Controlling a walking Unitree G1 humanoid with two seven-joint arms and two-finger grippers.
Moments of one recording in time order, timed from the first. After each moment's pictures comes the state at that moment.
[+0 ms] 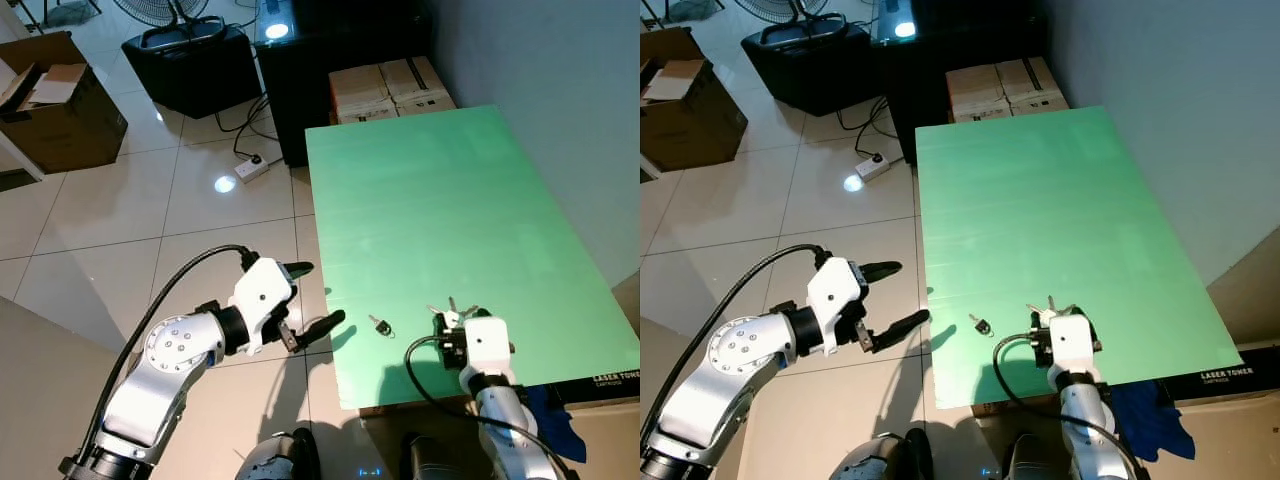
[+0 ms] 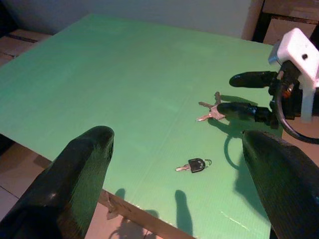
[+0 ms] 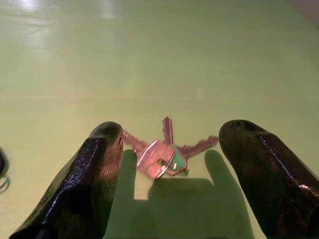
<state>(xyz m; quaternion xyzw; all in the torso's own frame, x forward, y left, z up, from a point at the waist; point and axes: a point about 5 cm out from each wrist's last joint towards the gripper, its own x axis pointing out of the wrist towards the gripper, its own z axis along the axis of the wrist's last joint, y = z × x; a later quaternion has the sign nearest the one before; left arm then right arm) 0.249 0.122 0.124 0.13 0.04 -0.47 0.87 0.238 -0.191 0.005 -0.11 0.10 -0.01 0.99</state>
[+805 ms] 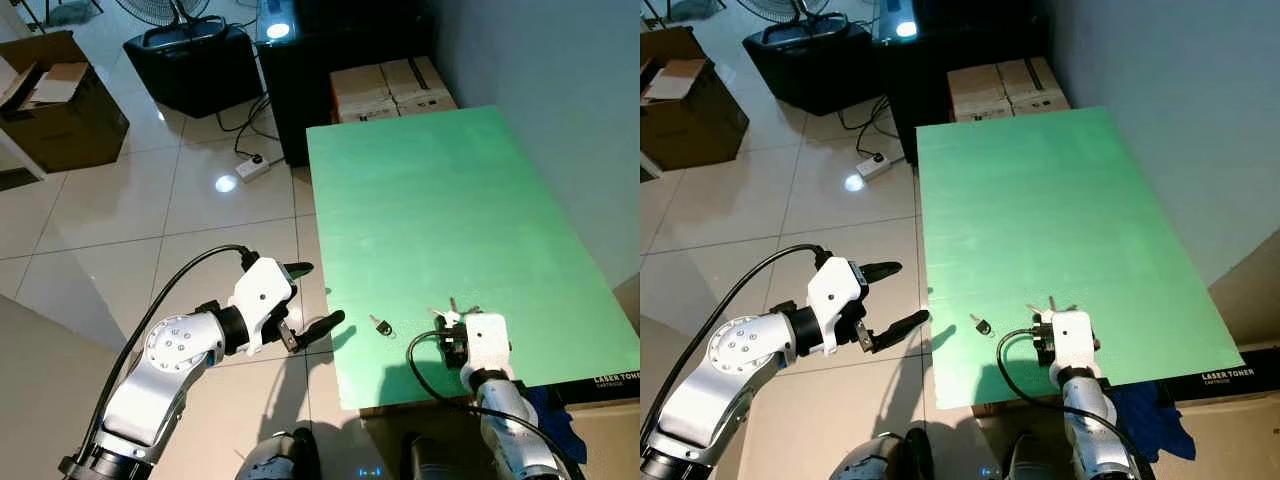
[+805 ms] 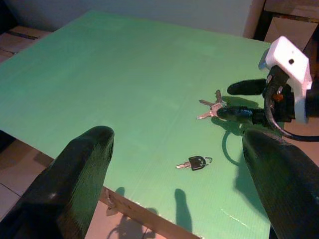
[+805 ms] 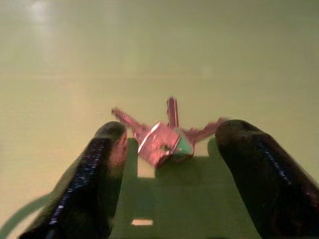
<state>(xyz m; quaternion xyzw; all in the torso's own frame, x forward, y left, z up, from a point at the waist) 0.250 0.122 0.124 0.13 0.04 -0.47 0.87 0.241 -0.196 -0.007 -0.10 0.15 -0.01 0.98</state>
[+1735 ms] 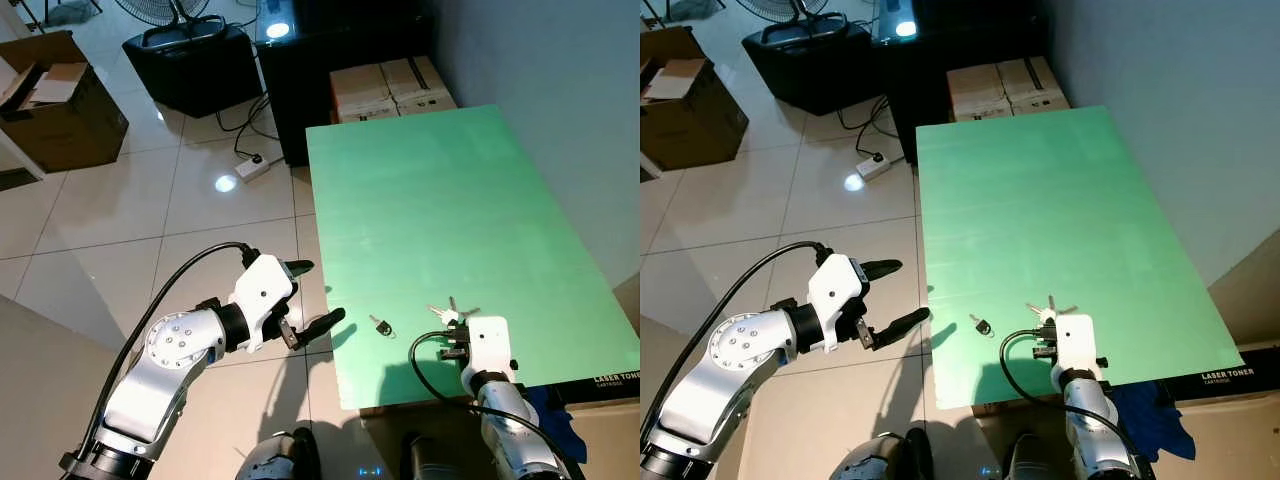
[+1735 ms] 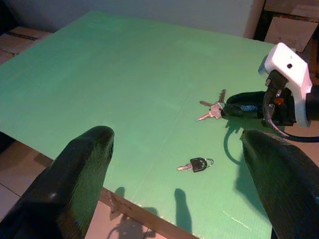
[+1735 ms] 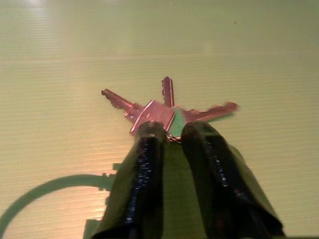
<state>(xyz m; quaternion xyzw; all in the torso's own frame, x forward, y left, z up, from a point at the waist) 0.252 0.121 0.126 0.13 0.04 -0.47 0.87 0.241 -0.200 -0.012 -0.08 0.17 -0.01 0.98</state>
